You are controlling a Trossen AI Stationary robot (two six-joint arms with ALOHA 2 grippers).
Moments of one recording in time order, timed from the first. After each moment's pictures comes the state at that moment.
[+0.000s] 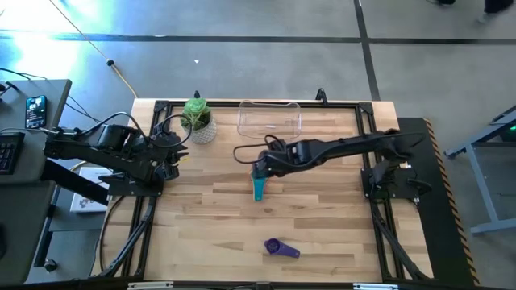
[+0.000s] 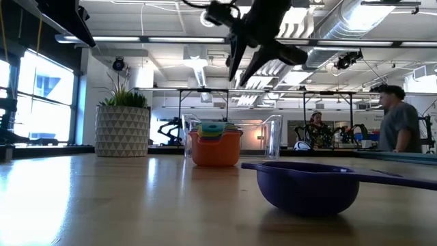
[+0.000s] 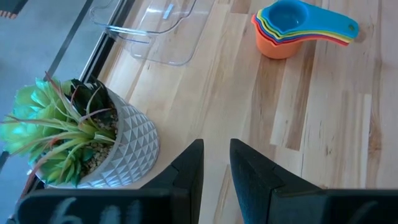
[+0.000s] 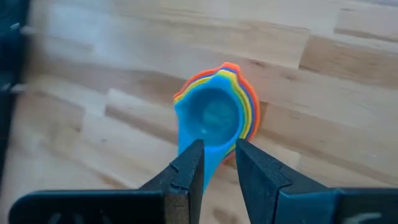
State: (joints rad) left arm -0.14 0.75 0.96 -1.15 -0.43 -0.22; right arm 0.08 1.81 1.54 -0.83 0.22 1.34
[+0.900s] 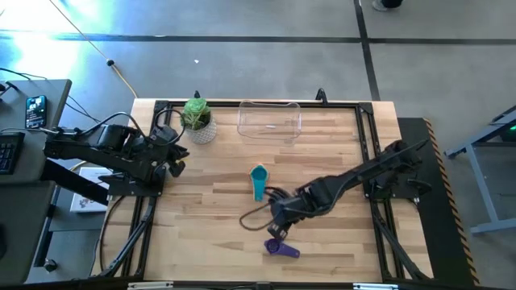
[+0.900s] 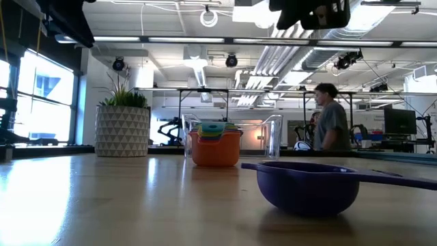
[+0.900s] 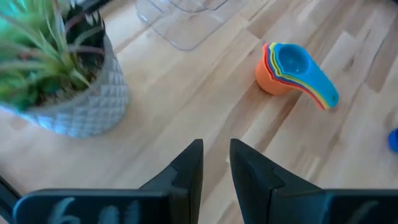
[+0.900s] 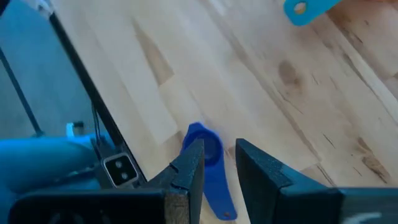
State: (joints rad) left arm -0.14 0.75 0.96 -1.15 -0.41 -0.73; right arm 0.41 1.79 1.54 -0.80 0.03 1.04
